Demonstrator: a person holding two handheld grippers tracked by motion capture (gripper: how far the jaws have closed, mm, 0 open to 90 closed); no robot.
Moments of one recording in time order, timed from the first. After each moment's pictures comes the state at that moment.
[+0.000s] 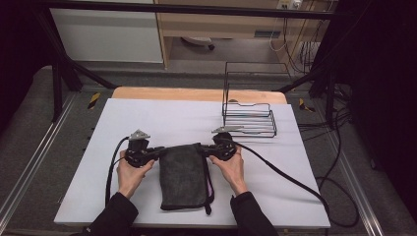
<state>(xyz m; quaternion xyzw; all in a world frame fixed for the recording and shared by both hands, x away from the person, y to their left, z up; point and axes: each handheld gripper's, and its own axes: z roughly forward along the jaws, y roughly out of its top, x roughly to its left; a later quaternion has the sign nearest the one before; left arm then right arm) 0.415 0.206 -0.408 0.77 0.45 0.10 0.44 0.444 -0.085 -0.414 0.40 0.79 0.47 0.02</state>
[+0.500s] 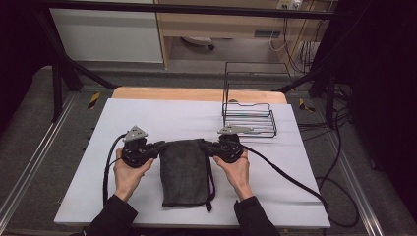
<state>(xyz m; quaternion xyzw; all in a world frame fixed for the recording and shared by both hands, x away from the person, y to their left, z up) 0.393 0.198 -0.370 0.76 0.41 0.15 0.48 0.418 -0.097 -0.383 0.38 0.77 0.51 0.07</state>
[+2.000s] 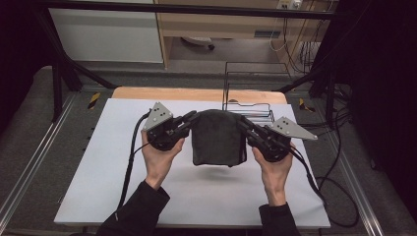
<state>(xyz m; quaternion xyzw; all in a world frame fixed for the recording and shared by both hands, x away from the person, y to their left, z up) 0.386 0.109 -0.280 0.69 0.31 0.22 0.62 0.360 -0.181 -0.289 0.35 0.66 0.62 0.26</state>
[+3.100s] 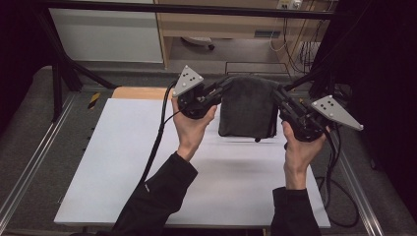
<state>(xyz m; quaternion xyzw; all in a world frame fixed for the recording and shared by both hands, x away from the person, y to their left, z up) 0.425 0.043 -0.215 0.64 0.27 0.22 0.68 0.370 -0.231 -0.232 0.36 0.56 0.65 0.36</state>
